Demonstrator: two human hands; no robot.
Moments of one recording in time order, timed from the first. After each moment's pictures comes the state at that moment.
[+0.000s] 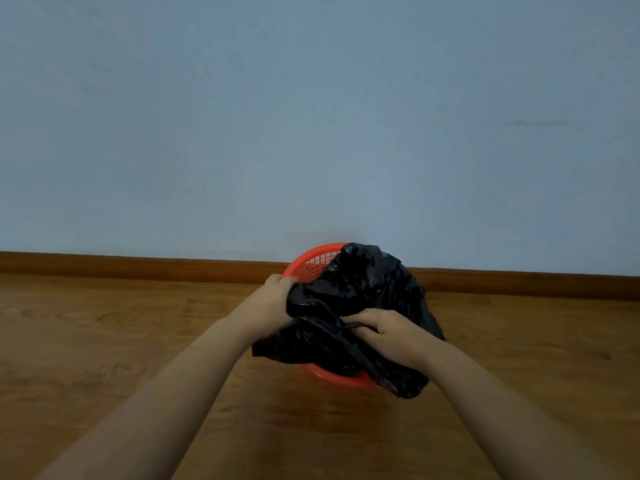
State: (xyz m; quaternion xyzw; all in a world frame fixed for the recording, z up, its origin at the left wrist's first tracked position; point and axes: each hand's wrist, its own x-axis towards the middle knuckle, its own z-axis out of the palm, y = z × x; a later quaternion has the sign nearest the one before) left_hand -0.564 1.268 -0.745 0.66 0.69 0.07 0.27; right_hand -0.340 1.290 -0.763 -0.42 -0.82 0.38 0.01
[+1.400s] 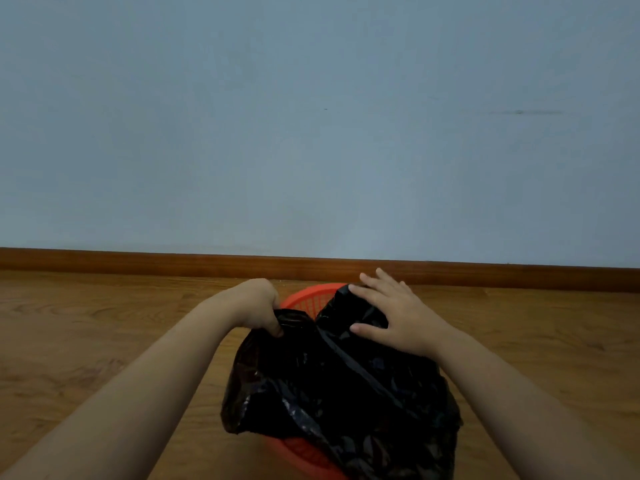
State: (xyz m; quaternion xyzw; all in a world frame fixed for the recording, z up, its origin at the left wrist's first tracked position) left_hand -0.567 1.269 -0.720 0.63 0.70 -0.12 0.31; right_hand -0.320 1.294 -0.756 -0.42 -0.88 0.21 0.04
